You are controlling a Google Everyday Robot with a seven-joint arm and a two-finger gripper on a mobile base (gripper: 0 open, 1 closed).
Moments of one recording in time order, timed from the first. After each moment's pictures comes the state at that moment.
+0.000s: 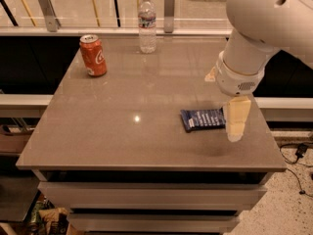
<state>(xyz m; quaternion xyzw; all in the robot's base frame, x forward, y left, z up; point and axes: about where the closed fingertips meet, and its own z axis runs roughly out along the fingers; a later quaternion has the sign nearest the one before) 0.511 -0.163 0.855 -0.75 0.66 -0.05 0.08</state>
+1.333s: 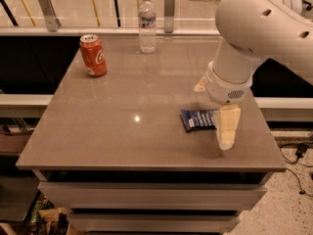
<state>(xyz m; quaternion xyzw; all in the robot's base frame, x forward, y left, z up) 0.500 -0.140 0.834 -0.77 0.64 -0.01 0.07</state>
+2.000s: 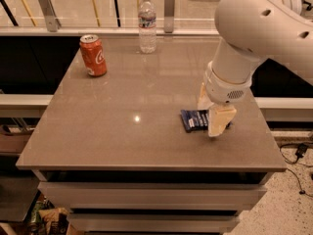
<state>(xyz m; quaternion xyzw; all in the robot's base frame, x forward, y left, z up) 0.499 -0.140 0.835 -0.77 0.64 -0.01 0.07</state>
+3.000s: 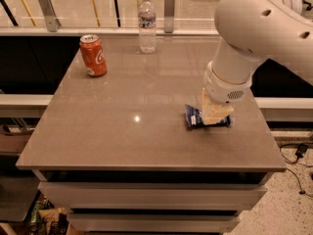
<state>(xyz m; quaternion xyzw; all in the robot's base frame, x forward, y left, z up) 0.498 -0.140 0.836 -0.77 0.64 -0.01 0.07</state>
